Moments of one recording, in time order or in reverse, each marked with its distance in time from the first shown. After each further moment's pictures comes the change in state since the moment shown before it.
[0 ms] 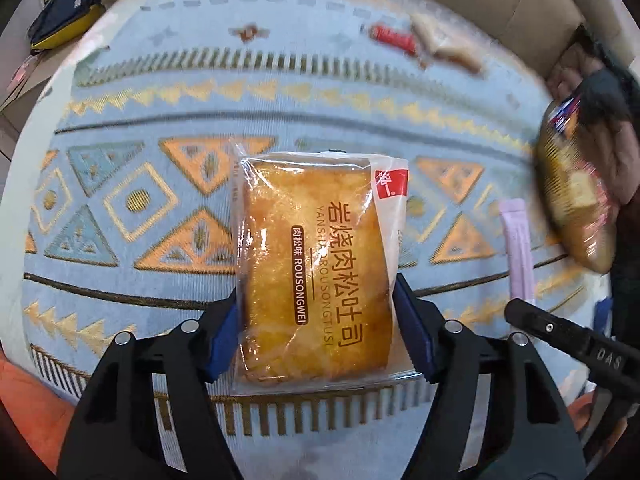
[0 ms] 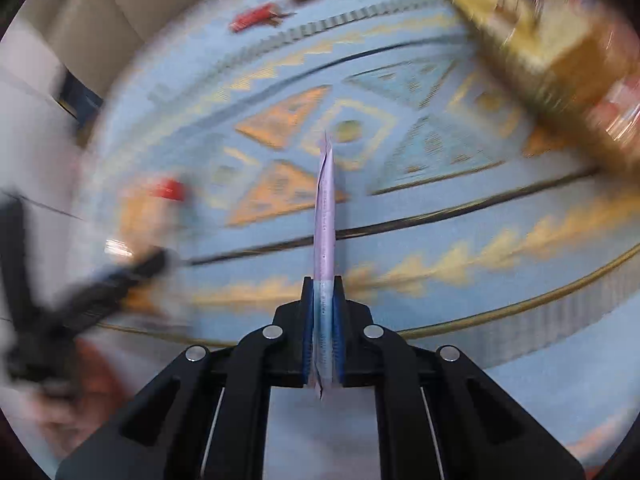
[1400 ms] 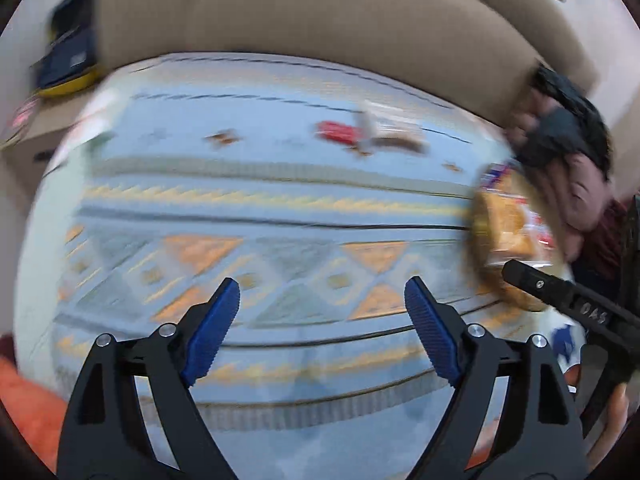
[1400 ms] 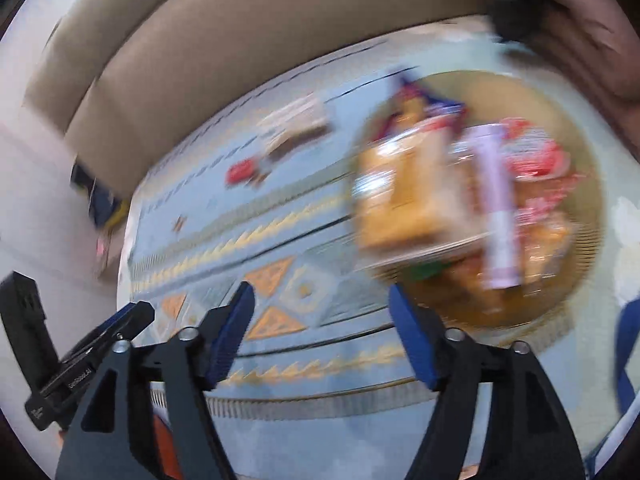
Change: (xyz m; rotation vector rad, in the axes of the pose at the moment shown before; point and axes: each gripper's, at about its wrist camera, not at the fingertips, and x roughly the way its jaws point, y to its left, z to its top) left arm -0.079 -0.011 0.011 0.004 -0.192 -0.004; right arm -0.134 -0.011 0.061 -0.002 -0.247 -0.084
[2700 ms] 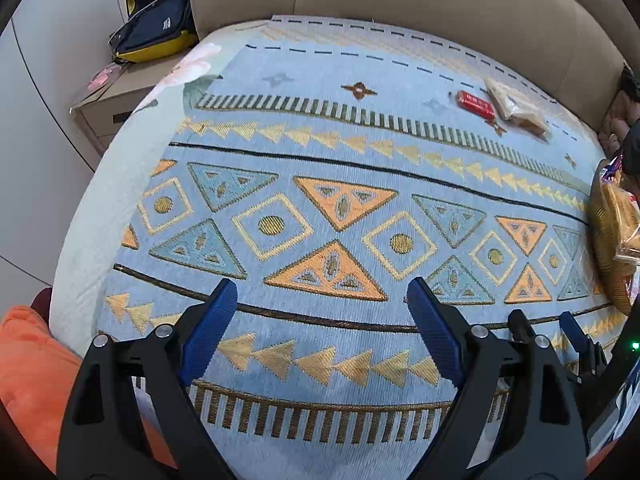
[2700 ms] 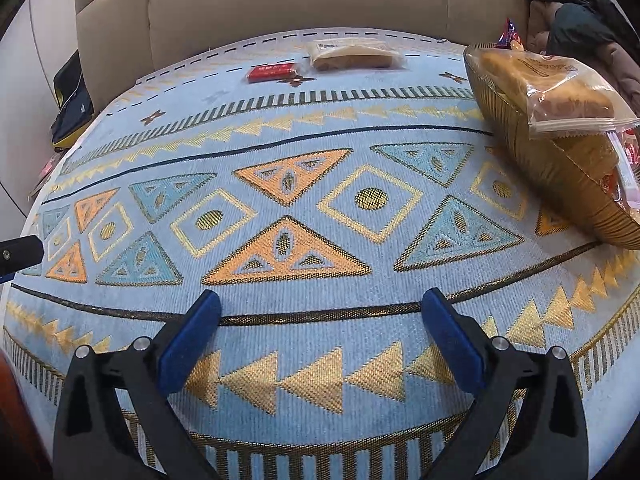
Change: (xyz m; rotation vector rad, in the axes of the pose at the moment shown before) left arm 0.047 0.058 -0.032 -0.081 0.013 0.269; right arm 0.133 0.049 -0.119 -0.251 -0.171 -0.206
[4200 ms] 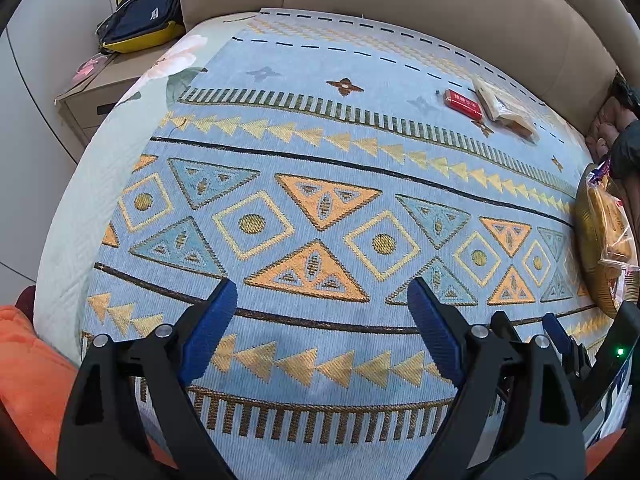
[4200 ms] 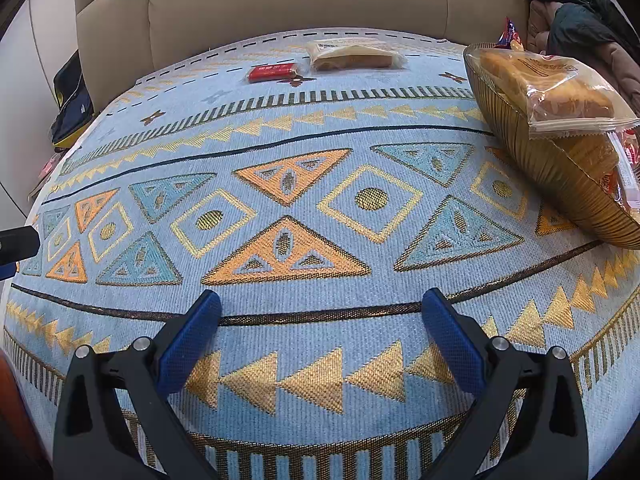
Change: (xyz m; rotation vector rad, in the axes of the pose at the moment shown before) left arm 0.004 -0.001 0.005 -0.010 0.031 -0.073; right arm -0.001 0.001 -0.001 0.001 -0.002 -0.003
